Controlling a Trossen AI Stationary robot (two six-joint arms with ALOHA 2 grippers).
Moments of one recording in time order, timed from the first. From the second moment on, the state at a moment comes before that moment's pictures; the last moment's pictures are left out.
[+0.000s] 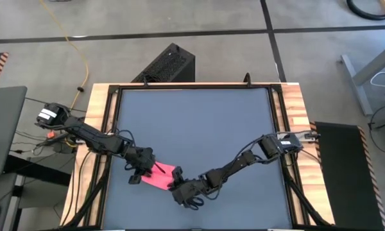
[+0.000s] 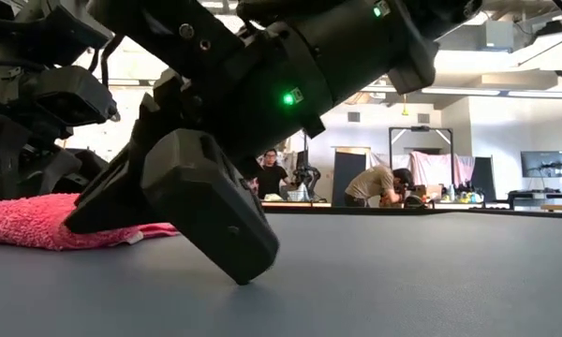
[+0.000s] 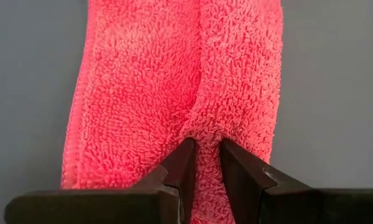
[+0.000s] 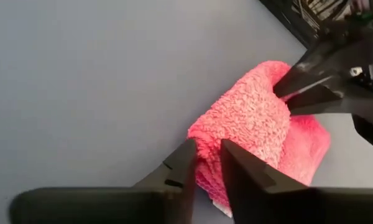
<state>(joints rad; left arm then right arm) -0.31 1.26 0.37 -0.08 0.25 -0.28 0.40 2.37 1.55 0.21 0.43 -0.46</state>
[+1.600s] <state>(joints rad) -0.45 1.26 0.37 0.02 0.17 -0.64 0.42 2.22 1.55 0.03 0.14 -0.14</state>
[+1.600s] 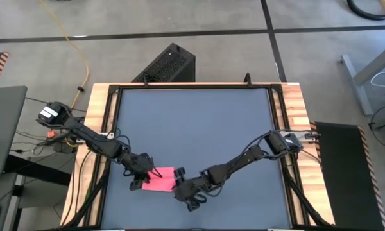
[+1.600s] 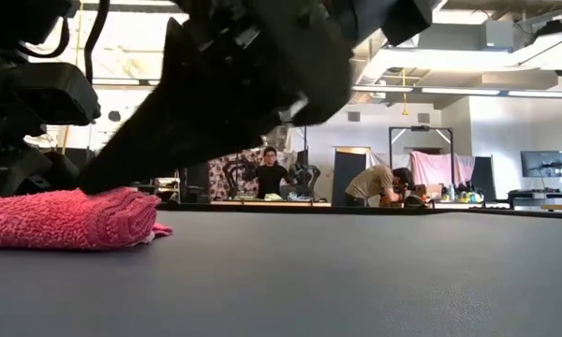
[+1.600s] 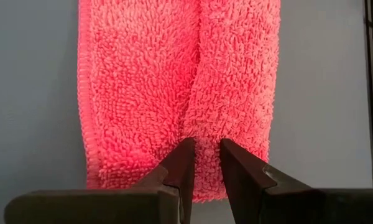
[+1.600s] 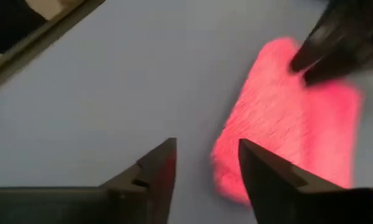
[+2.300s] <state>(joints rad) -0.44 1.26 0.37 0.01 0.17 -0.63 0.44 2.30 1.55 0.16 0.39 -0.41</state>
